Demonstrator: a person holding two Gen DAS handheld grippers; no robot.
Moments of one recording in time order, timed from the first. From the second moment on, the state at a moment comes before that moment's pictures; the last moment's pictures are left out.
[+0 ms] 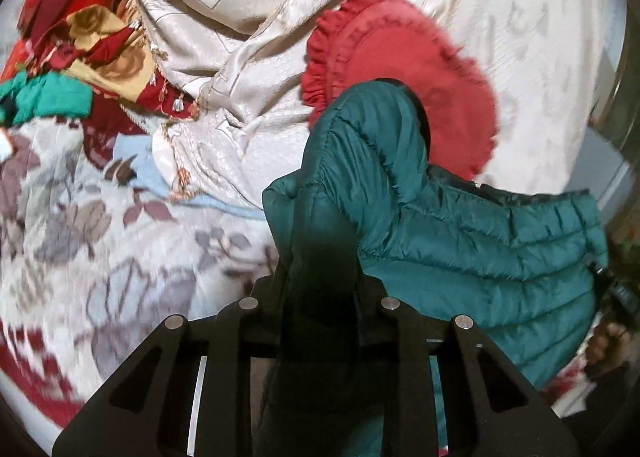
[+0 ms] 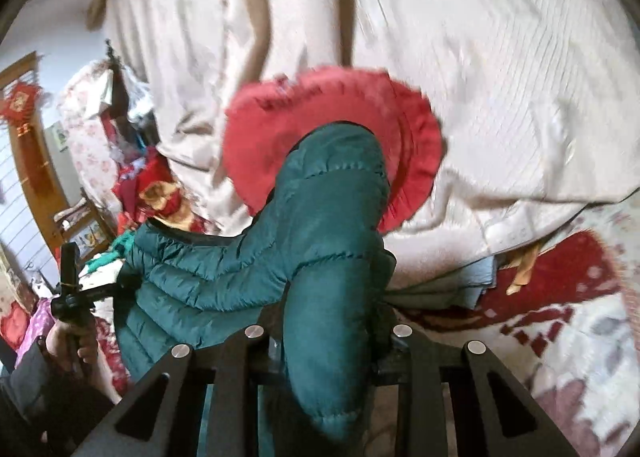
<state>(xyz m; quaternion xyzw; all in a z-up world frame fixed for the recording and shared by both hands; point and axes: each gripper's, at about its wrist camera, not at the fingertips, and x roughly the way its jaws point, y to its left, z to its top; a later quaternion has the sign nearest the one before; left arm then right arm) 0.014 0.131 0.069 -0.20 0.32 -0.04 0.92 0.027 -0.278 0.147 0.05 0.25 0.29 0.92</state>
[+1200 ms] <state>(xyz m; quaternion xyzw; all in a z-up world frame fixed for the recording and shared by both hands) 0.136 0.068 -0.008 -0.10 0.45 0.04 0.89 0.101 -0.239 0.034 0.02 0.49 0.15 0.86</state>
